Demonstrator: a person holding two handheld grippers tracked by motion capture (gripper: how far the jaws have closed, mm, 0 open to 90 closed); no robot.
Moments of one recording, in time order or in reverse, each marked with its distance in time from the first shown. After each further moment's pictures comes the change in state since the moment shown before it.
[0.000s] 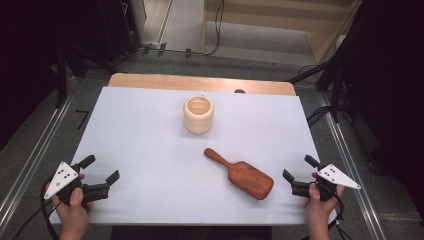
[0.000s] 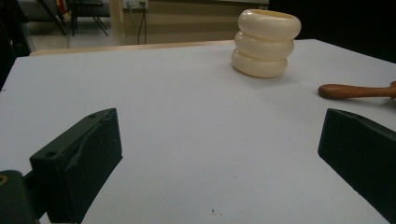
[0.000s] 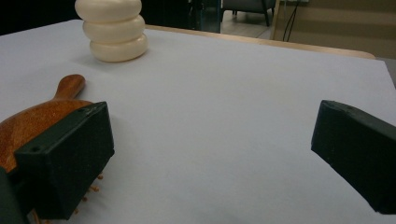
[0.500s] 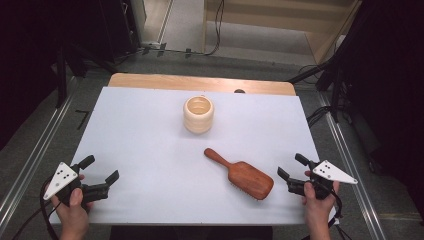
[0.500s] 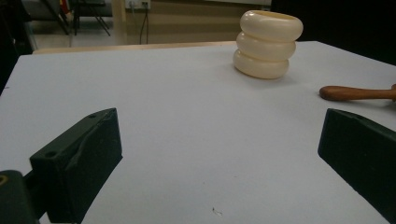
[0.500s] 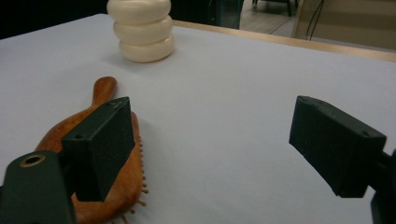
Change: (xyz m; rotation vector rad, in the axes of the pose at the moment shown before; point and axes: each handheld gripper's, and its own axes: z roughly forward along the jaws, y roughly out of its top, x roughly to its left) left arm -0.001 -0.001 -0.001 -0.006 0.008 -0.013; right arm 0.019 0.024 0.003 0.053 0.078 -0.015
